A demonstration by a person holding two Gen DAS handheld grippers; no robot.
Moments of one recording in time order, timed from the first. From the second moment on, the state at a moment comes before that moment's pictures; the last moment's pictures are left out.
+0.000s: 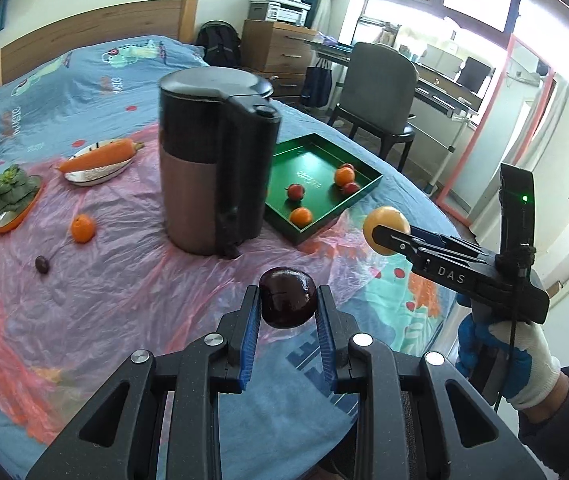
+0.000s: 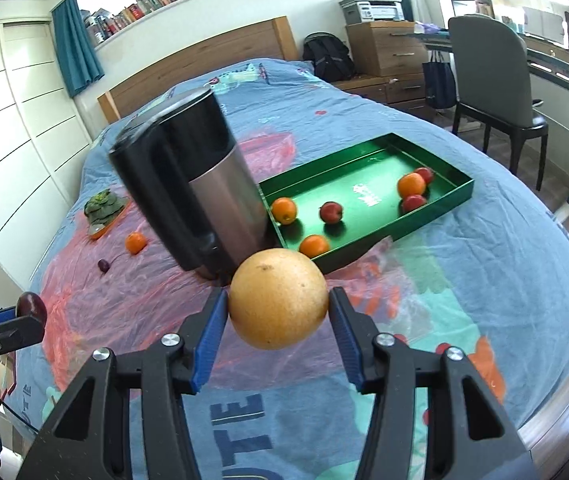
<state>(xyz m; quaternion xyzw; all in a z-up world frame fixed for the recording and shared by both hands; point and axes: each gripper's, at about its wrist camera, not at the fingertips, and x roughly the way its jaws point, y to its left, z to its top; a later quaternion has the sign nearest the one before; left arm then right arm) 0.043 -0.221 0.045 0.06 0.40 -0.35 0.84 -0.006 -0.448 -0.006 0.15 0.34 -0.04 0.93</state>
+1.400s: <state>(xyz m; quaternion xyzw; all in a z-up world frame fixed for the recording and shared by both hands) 0.200 -0.475 -0.087 0.12 0.47 -0.38 0.79 0.188 -0.658 -0.096 0.10 0.36 -0.23 0.90</state>
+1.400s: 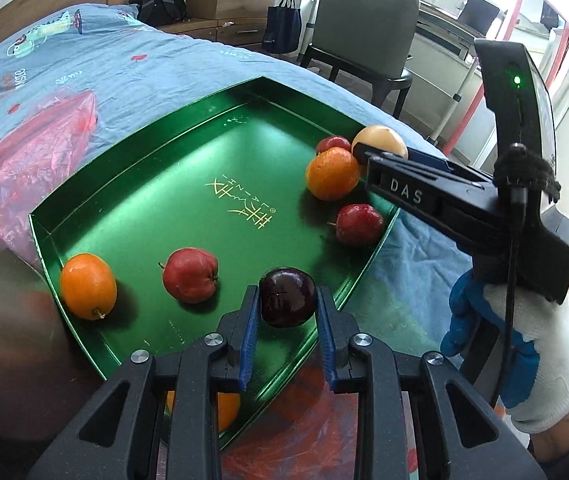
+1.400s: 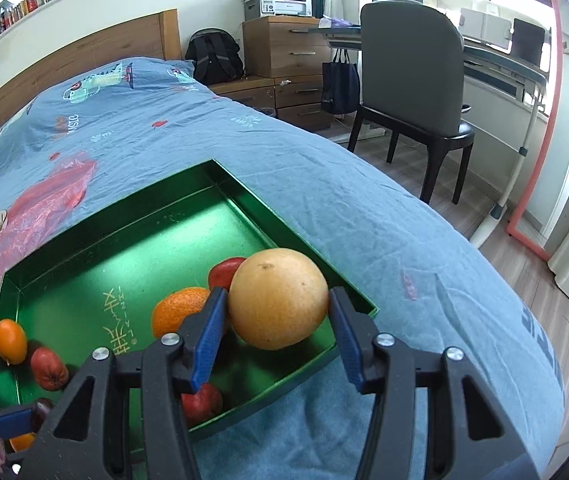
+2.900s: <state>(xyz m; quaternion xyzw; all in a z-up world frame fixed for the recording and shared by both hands) 0.091 -0.345 0.009 0.12 0.42 -0.34 0.83 0.072 -0.558 -0.004 0.10 0.34 -0.18 0.92</state>
